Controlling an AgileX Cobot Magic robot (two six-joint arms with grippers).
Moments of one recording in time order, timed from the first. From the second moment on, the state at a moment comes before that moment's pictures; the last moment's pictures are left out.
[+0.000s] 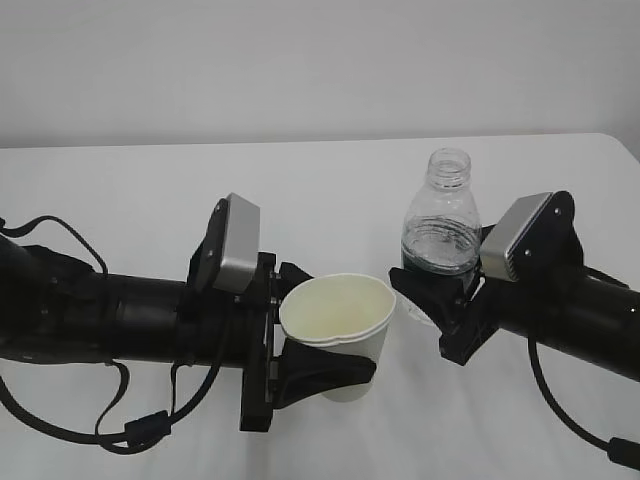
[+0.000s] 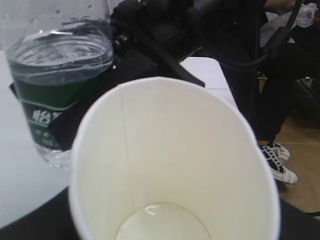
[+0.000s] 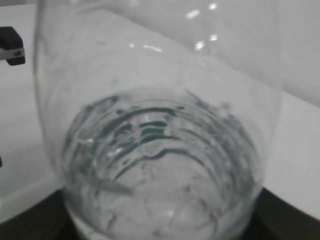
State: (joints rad) left arm -0.50 1.99 -0.76 1.13 -1.15 -0.42; right arm 0.20 1.85 -0.48 -0.61 -1.11 -0.02
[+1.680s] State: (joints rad) left arm -0.51 1.99 -0.76 1.13 -1.13 -0.42; right arm 0.26 1.85 -0.61 -0.66 -1.07 -0.31
